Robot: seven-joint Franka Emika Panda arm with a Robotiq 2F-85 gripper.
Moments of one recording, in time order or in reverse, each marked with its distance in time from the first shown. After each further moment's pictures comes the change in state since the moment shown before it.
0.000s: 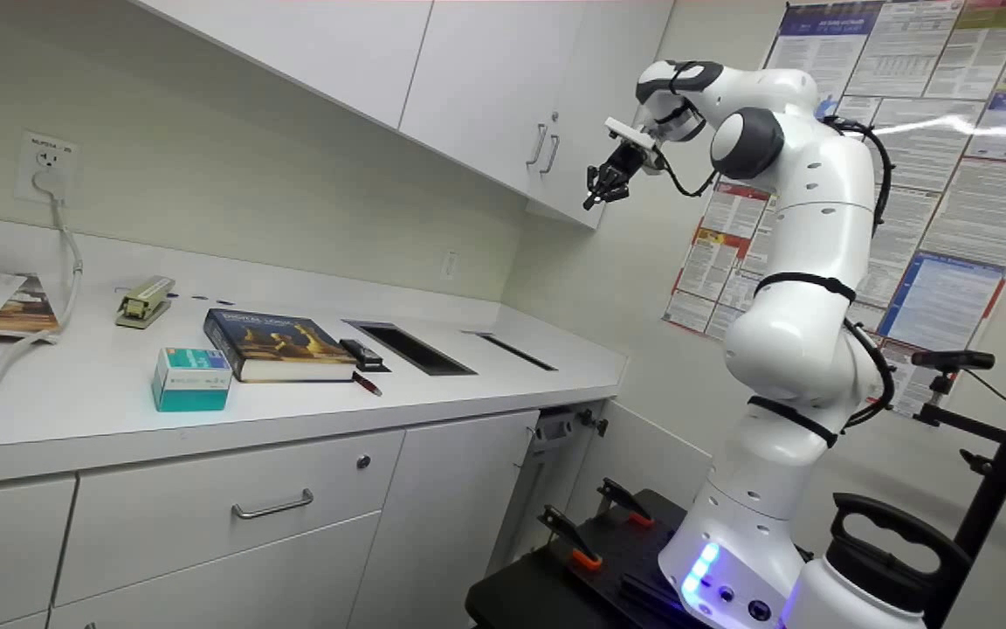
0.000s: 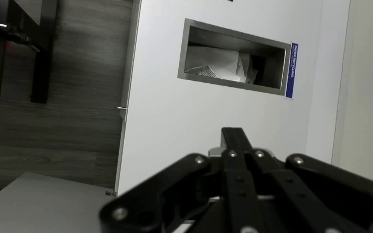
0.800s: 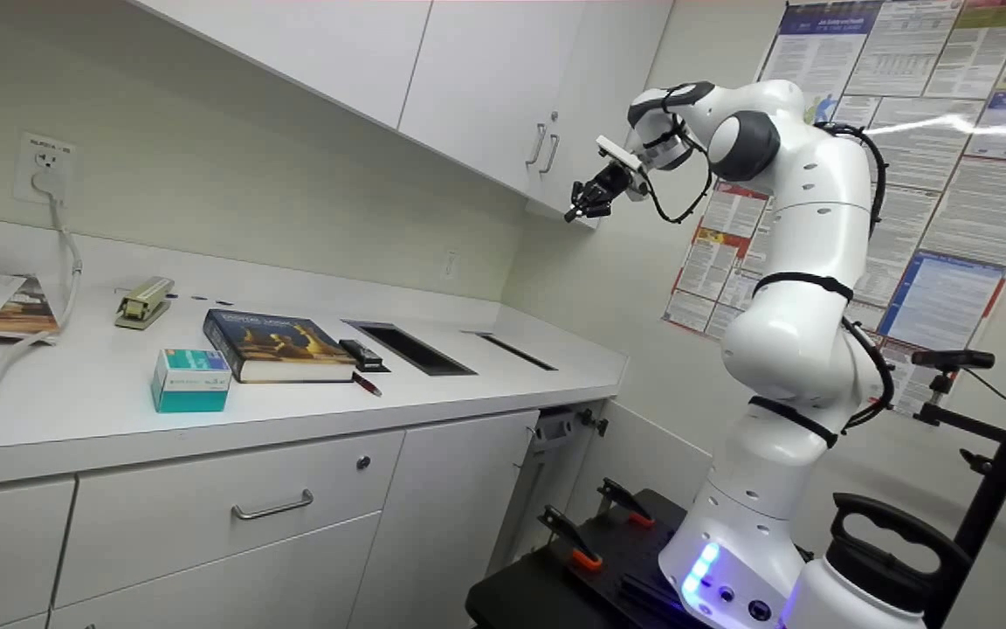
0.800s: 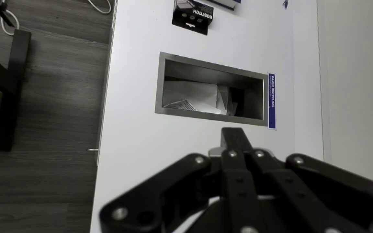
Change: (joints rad) arm -0.031 0.016 0.023 -0.130 0.175 0.063 -0.043
